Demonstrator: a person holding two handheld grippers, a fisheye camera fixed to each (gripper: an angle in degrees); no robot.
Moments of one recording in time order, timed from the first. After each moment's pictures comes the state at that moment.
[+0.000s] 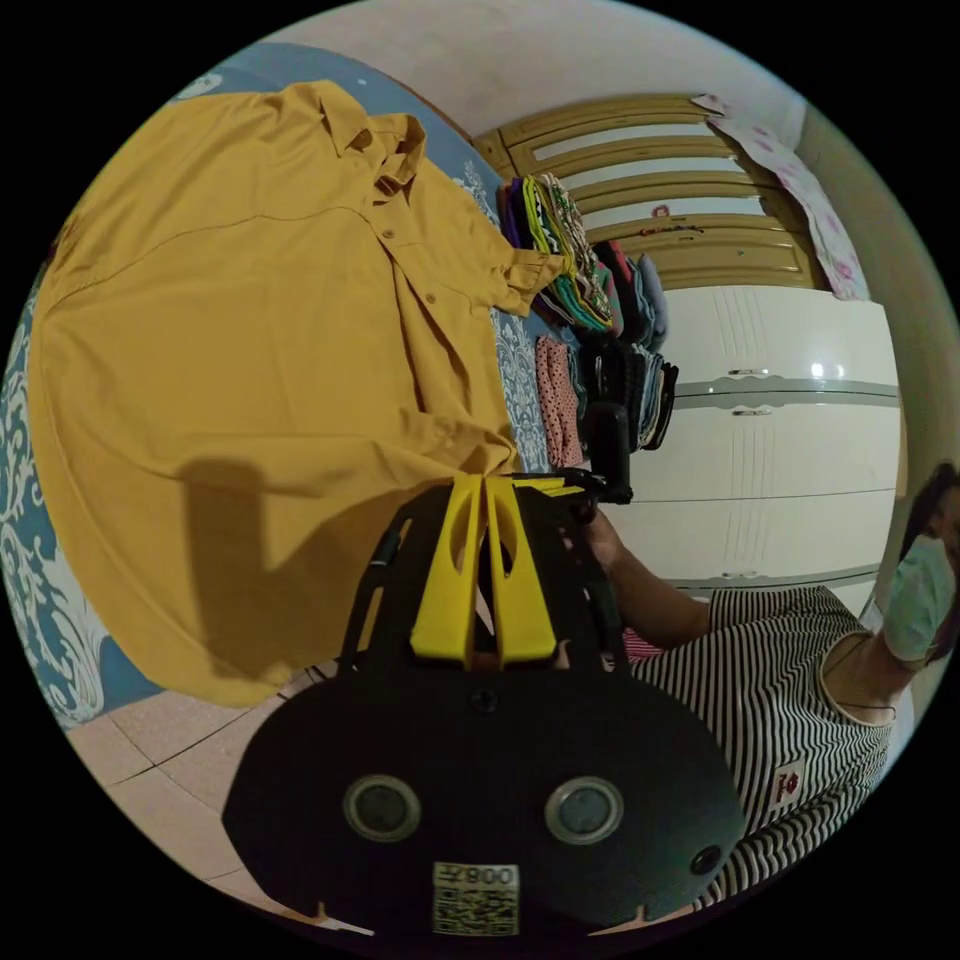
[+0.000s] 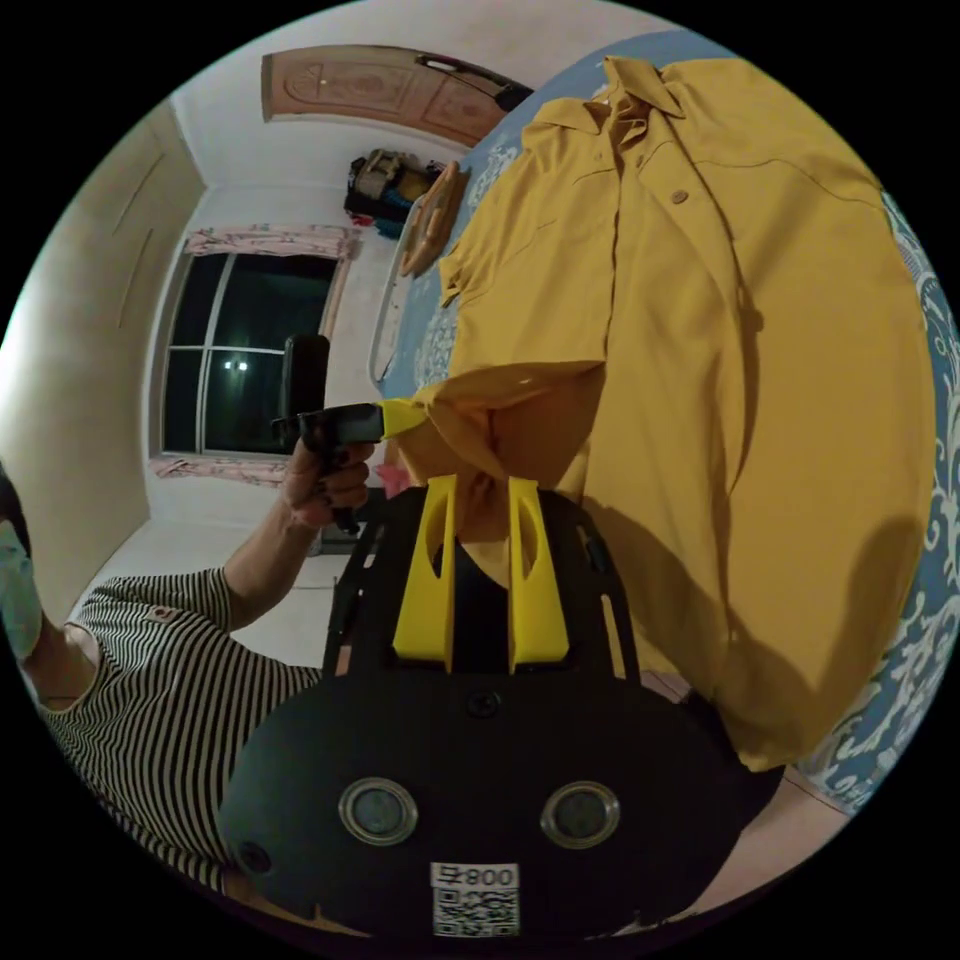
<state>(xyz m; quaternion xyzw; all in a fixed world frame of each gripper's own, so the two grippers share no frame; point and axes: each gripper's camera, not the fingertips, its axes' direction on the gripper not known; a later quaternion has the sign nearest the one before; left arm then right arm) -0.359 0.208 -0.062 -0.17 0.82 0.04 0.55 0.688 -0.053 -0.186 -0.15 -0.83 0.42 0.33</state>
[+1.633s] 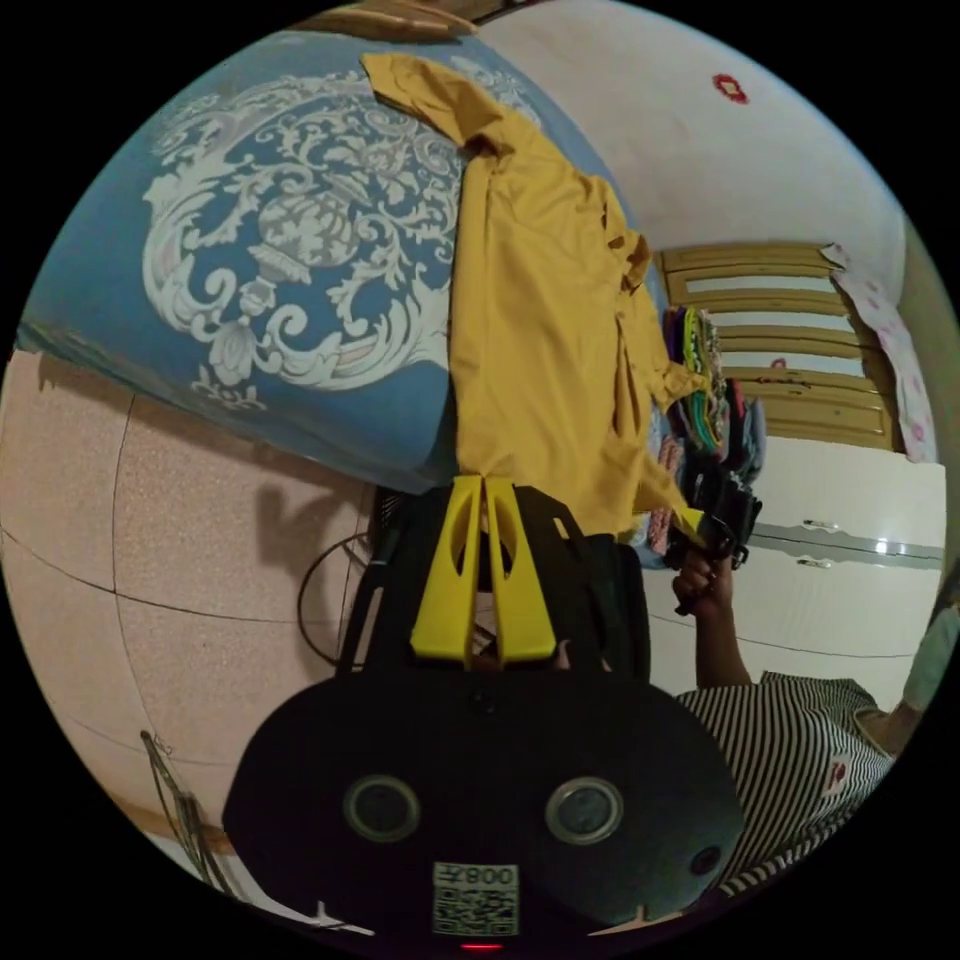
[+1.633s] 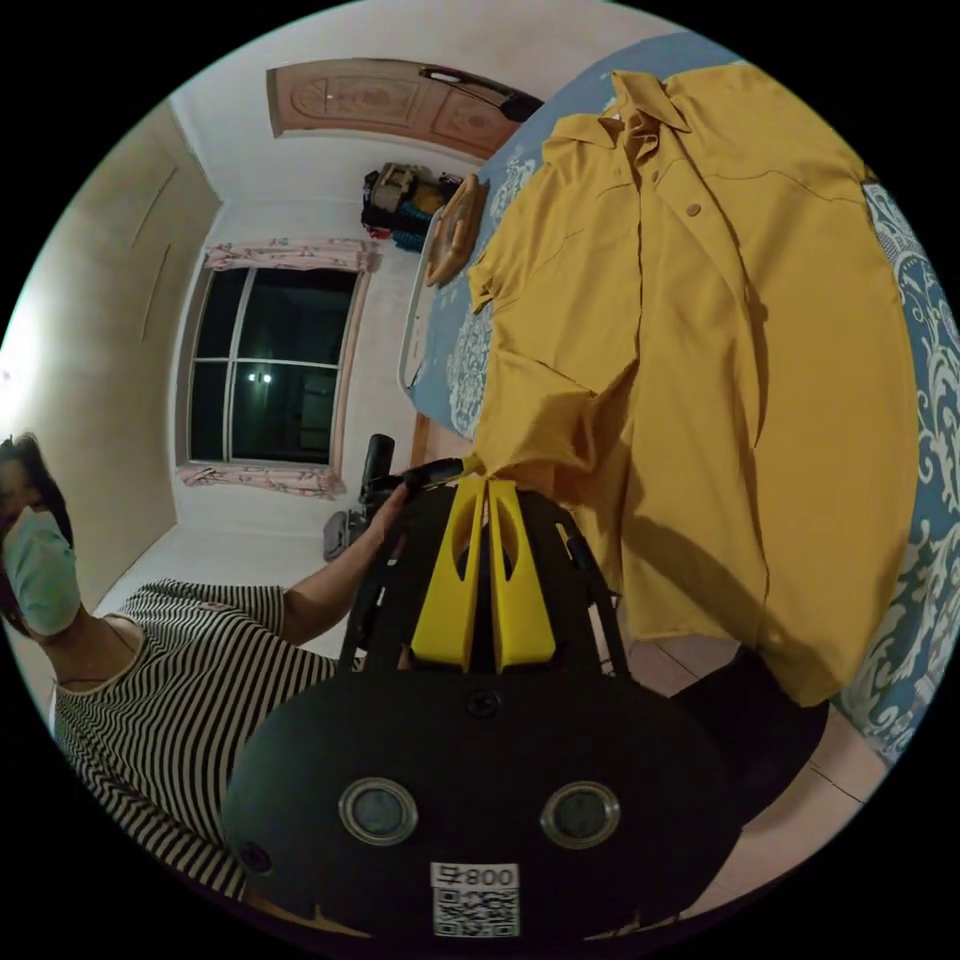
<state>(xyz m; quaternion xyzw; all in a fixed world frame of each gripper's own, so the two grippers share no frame) -0.590 0.405 0.038 -0.23 0.70 -0.18 0.65 0.796 -0.039 -0.185 -0.53 -0.68 0.31 0.41</state>
